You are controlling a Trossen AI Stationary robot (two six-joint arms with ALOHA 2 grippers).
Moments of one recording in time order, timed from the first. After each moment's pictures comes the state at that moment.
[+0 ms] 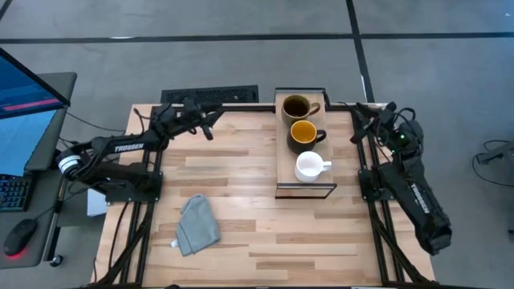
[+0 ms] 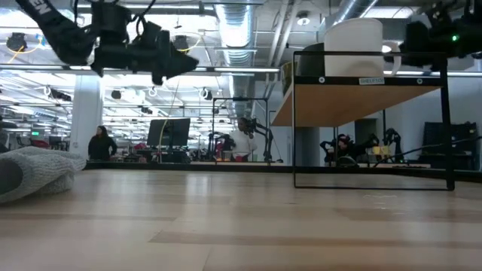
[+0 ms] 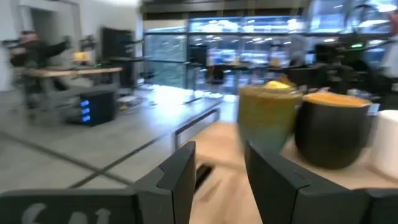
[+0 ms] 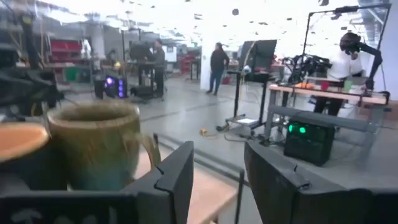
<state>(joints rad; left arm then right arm) 0.71 1.20 0.46 0.87 0.29 -0.07 -1.23 0.19 0.31 -0.02 -0.42 -0.05</state>
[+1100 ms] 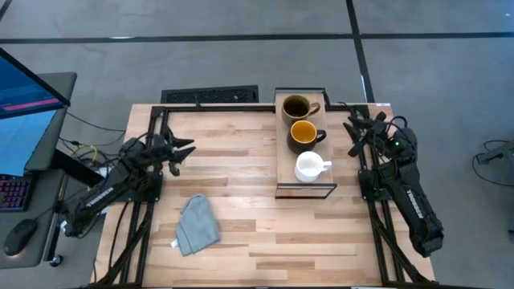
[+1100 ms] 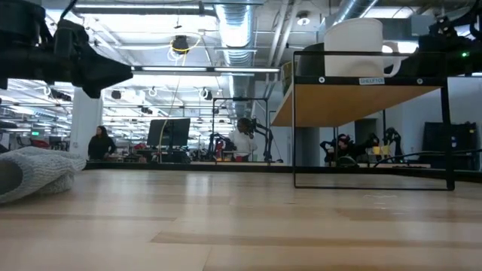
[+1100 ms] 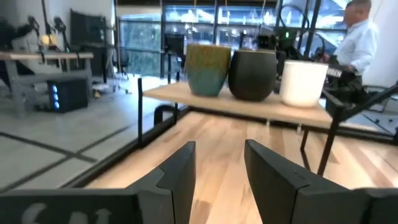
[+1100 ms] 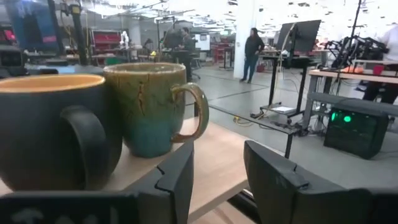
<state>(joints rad) 0.73 0.00 0.03 0.05 0.42 -0.10 -1.22 0.00 0.18 -0.14 -0.56 -0.04</state>
